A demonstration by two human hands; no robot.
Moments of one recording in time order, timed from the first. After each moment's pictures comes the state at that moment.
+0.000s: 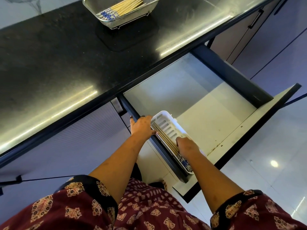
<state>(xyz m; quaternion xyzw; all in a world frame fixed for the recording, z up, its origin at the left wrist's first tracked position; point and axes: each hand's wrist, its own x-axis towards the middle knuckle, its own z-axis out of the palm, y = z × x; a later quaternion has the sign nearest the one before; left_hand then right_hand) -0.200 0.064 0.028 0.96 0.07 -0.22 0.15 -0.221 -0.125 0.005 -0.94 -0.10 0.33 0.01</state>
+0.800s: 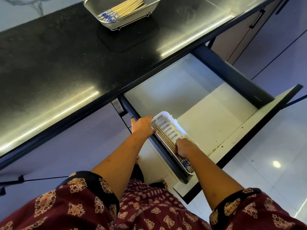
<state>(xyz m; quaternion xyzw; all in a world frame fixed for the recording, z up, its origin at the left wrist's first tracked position) -0.192 0.064 0.027 0.96 0.08 -0.23 0.15 -0.214 -0.118 0.007 -0.91 -0.08 0.41 0.04</state>
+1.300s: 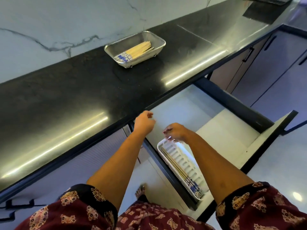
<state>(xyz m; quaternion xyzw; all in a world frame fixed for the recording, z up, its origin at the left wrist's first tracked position) -0.141 0.093 0.113 0.87 0.22 -0.06 0.45 -0.126 -0.056 0.112 -0.85 -0.04 0.37 0.37</state>
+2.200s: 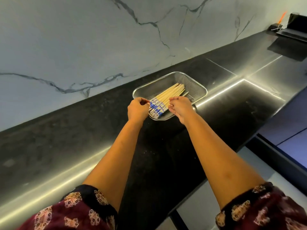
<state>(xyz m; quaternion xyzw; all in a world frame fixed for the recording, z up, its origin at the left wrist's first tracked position) 0.111 0.315 0.195 0.80 0.28 0.11 0.53 0.164 0.178 0.202 -0.71 0.11 0.17 0.67</state>
